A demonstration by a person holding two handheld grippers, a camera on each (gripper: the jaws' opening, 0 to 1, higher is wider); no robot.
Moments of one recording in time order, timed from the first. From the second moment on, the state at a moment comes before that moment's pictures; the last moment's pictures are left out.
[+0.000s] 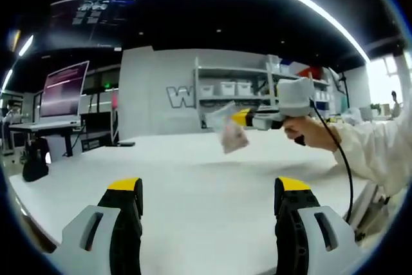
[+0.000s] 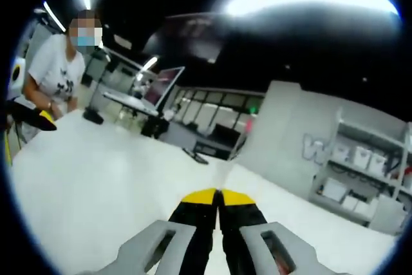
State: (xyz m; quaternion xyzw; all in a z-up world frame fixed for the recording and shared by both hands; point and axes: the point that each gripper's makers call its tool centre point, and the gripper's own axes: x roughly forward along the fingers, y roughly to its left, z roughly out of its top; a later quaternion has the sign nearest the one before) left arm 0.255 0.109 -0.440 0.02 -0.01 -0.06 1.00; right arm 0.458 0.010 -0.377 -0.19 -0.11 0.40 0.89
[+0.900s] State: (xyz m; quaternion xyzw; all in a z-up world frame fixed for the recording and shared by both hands) left arm 0.255 0.106 -0.439 0.02 -0.01 -0.07 1.00; right arm 0.441 0.000 -0.375 -0.18 -0.12 0.42 0.88
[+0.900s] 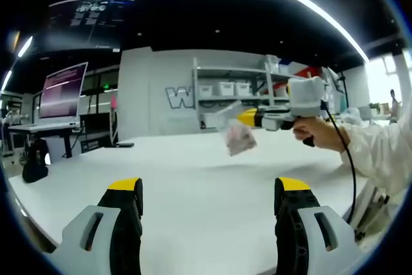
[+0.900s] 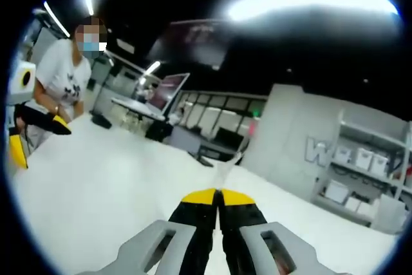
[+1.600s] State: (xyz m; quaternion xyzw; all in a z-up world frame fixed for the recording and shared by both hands) left arm 0.254 0.105 -0.441 0.02 -0.01 -0.07 1.00; right arm 0.422 -0.005 -0.376 -0.19 -0.12 0.43 0.88
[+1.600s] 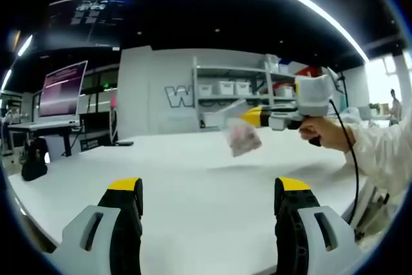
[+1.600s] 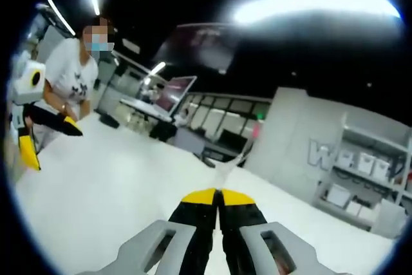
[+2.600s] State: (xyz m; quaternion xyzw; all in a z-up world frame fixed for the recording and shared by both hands) left arm 0.256 0.099 -0.444 0.02 -0.01 -0.08 1.00; right arm 0.382 -0.029 -0.375 -0.19 -0.14 0.44 0.87
